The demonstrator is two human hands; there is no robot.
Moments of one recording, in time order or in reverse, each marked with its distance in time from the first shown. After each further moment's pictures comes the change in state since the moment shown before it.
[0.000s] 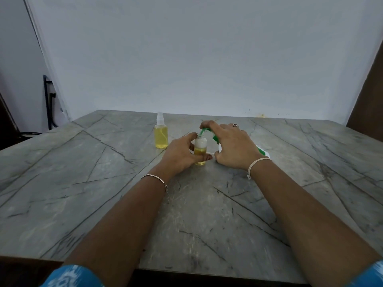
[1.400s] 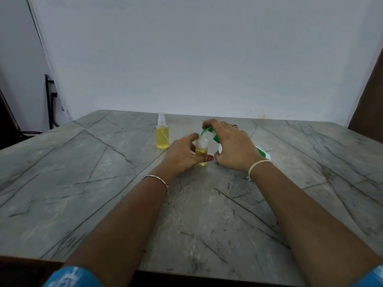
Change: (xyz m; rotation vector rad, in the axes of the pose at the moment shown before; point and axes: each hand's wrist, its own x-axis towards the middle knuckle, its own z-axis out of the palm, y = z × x) left_hand 0.002 -0.001 0.000 -0.006 -0.001 0.031; right_hand 0.000 -0.005 0.000 0.030 0.038 -0.013
